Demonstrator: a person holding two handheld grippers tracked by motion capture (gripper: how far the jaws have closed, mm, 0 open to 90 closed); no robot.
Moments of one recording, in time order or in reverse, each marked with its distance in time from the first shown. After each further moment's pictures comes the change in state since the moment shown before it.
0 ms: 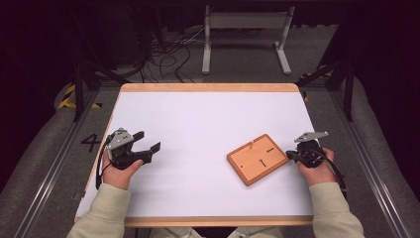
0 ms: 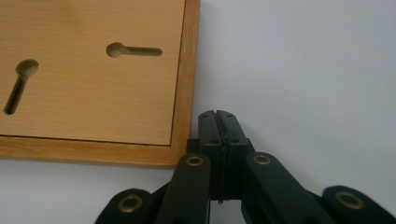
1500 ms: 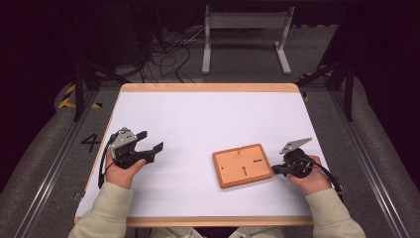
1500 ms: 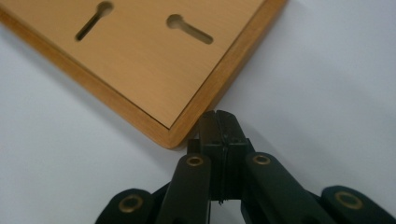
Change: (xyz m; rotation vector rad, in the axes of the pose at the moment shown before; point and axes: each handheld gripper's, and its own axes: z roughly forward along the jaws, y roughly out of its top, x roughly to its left) left arm -0.004 0.002 0.007 0.011 -0.015 0.012; right arm 0.051 0.007 -0.006 0.099 0.263 -0.139
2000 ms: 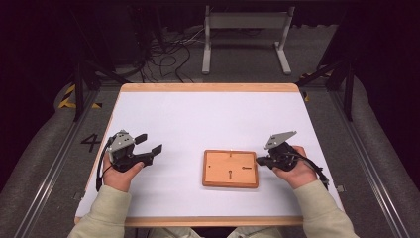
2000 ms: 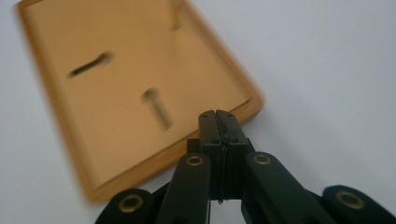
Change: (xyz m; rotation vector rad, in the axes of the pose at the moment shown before) left arm -0.008 -0.003 -0.010 0.003 -0.040 0.013; right arm 0.012 0.046 0.012 -0.113 -0.018 -0.162
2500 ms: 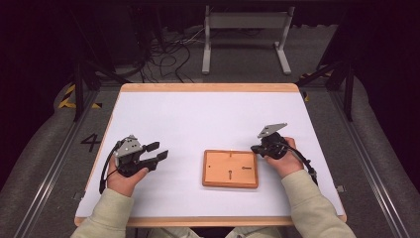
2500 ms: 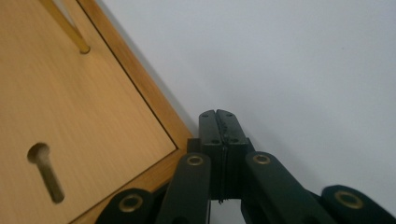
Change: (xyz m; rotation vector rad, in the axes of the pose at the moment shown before) left arm -0.016 -0.001 0.003 0.029 -0.094 0.044; right arm -0.028 0.006 0.035 0.005 -0.037 0.057
